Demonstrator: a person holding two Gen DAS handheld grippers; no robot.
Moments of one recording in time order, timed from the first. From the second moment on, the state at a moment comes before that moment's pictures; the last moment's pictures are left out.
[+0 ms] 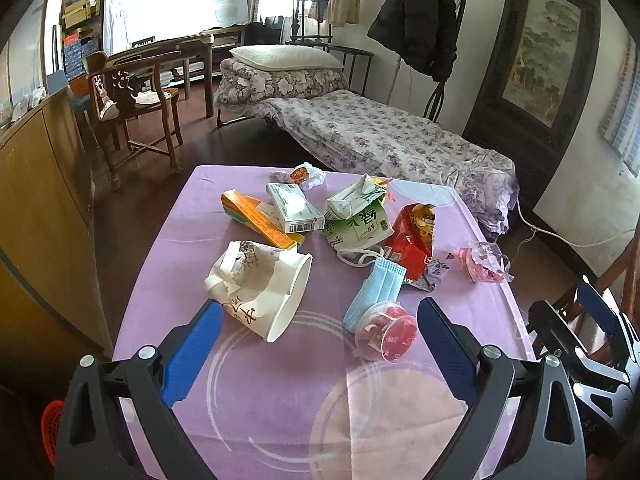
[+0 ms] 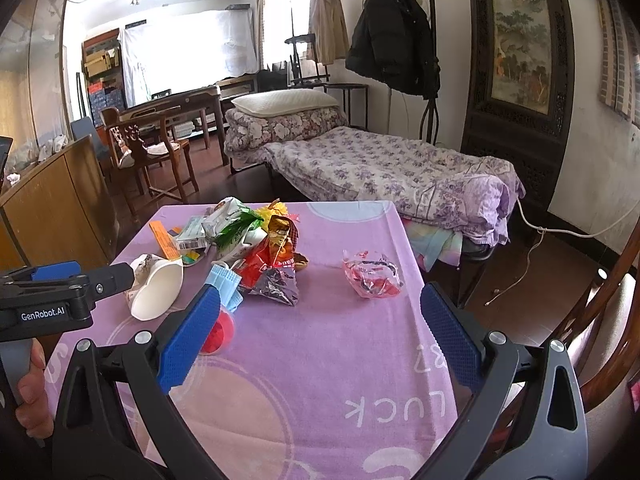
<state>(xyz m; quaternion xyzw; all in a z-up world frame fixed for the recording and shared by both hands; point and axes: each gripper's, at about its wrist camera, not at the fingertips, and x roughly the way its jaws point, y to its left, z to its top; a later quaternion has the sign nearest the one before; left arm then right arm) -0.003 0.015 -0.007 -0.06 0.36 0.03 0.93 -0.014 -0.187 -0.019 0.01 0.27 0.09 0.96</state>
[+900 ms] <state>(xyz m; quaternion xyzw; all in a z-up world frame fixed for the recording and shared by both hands) 0.004 0.048 -0.003 -0.07 0.35 0.08 0.93 -0.011 -0.185 -0.027 0.01 0.29 0.09 0.95</state>
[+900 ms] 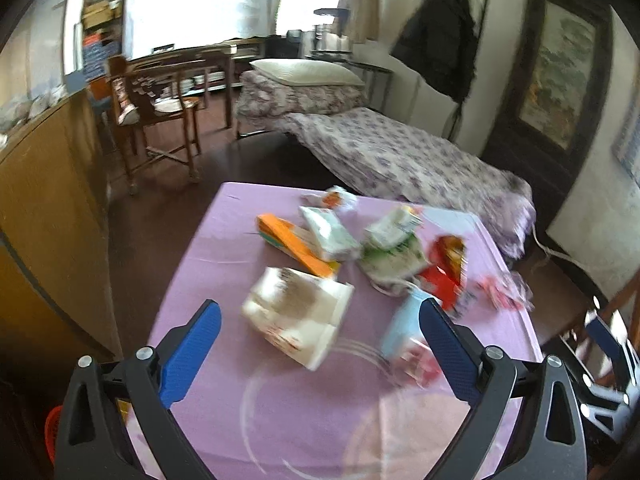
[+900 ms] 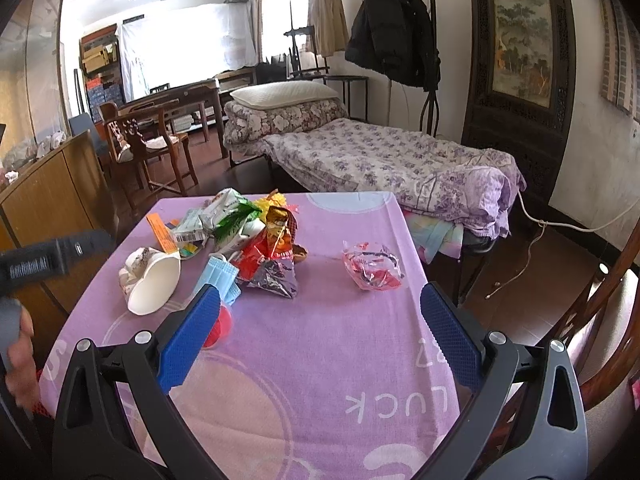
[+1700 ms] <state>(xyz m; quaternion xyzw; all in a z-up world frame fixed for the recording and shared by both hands) 0.057 0.056 -0.080 0.01 0.48 0.13 0.87 -0.003 -0.187 -0.036 0.02 0.32 0.12 0.94</state>
